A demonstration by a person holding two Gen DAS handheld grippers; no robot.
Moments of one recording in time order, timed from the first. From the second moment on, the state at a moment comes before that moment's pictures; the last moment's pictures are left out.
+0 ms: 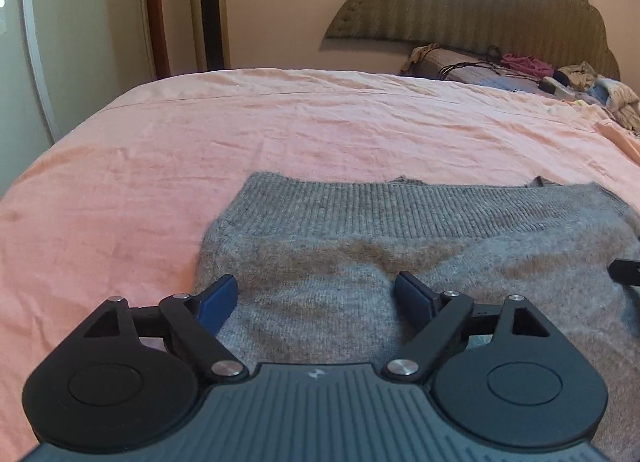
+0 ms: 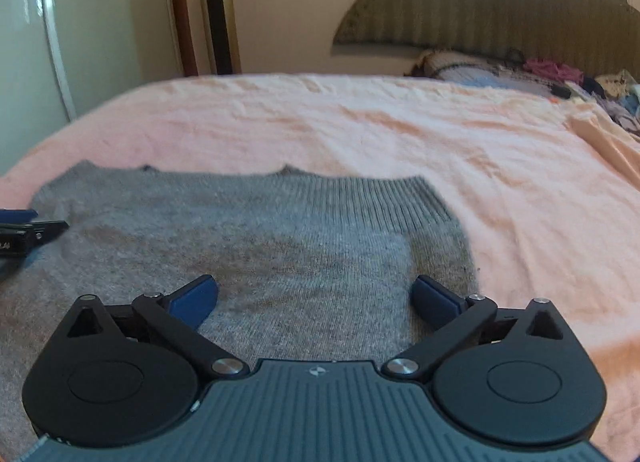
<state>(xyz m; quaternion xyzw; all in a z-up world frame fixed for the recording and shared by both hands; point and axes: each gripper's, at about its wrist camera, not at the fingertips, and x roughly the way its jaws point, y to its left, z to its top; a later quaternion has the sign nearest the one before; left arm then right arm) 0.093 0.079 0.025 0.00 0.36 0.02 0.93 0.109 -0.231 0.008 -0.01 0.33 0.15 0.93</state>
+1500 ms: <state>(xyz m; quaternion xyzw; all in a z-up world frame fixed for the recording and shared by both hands) -0.100 0.132 0.041 -0.24 0.33 0.02 0.91 -0.020 -0.277 0.040 0.11 0.30 0.12 0.94</state>
